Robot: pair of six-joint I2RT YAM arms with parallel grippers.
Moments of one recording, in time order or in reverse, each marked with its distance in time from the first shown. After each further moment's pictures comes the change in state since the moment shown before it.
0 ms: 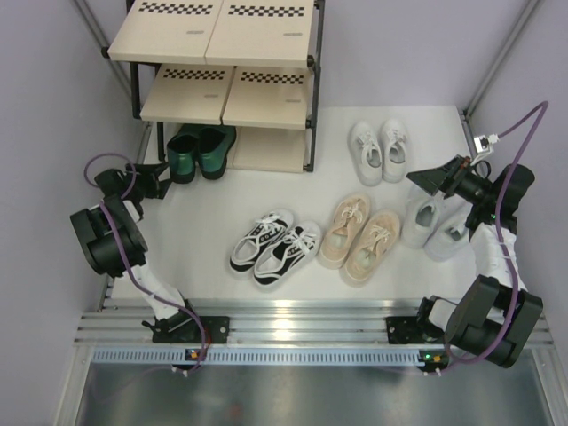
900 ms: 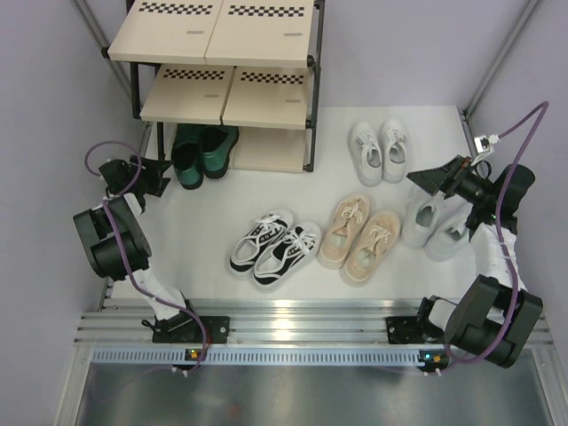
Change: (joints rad) left arm -0.056 -0.030 0.061 -0.129 -0.154 0.204; right arm -0.002 0.000 0.000 -0.003 0.000 -0.007
